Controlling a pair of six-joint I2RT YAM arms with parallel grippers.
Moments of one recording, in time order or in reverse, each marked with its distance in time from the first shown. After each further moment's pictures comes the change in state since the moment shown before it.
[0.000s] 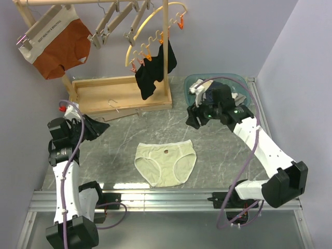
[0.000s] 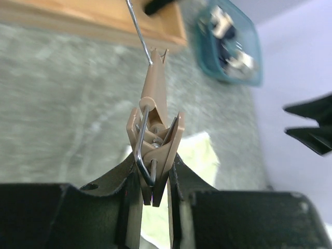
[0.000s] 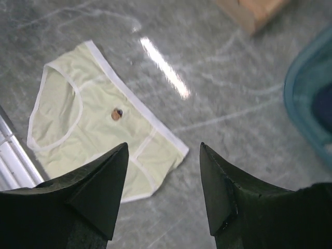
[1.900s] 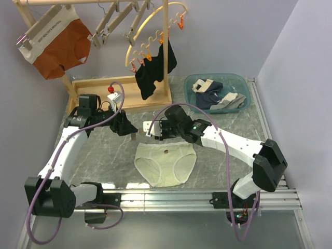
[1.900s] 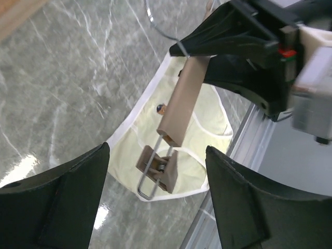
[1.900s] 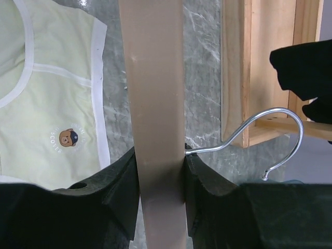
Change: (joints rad) left arm -0.427 0.404 0.325 -0.230 0.189 0.627; right arm 0.498 0.204 -0.058 0.303 0.346 -0.630
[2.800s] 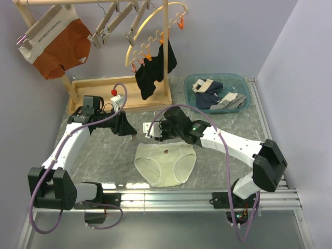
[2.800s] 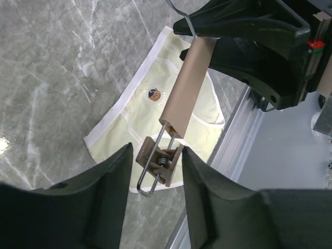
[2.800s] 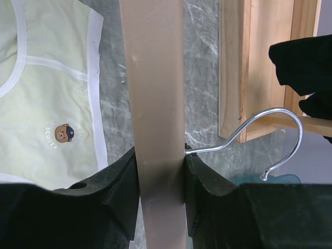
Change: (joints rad) left arm 0.000 0.091 -0.010 -0.062 0.027 0.031; right arm 0.017 0.000 -0.008 0.000 0.047 -0.019
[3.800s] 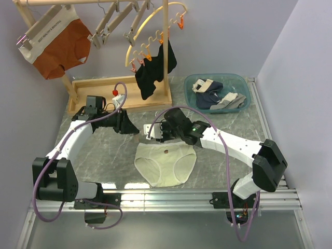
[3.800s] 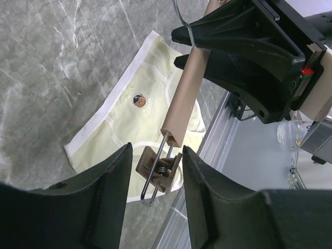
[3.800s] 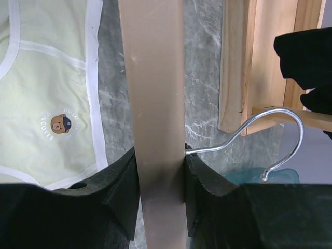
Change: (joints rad) left arm 0.002 0.080 -0.031 0.107 0.080 -0.132; right arm 0.000 -0.001 -0.018 -0.006 0.031 -0.027
